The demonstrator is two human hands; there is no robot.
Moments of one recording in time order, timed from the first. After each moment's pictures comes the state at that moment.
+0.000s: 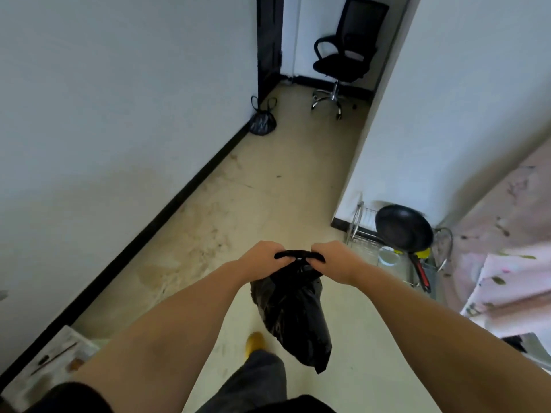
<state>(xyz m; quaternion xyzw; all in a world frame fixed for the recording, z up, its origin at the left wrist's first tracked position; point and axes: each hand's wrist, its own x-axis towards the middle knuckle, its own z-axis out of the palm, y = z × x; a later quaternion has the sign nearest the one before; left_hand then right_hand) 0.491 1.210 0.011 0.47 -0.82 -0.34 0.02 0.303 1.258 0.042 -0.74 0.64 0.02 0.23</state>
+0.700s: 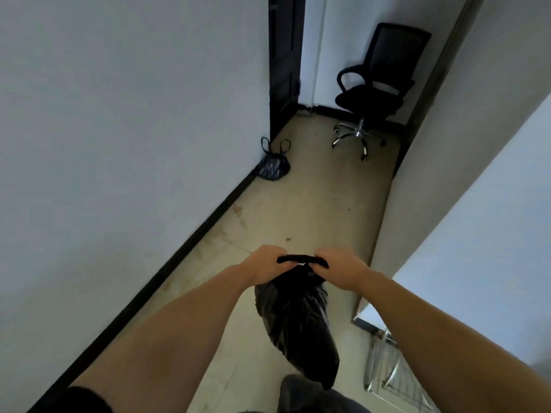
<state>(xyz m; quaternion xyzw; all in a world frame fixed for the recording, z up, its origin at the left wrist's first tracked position) 0.374 0.720 0.033 0.50 -0.81 -0.31 0.02 0.185 0.757 0.053 -0.76 0.61 0.01 0.22</state>
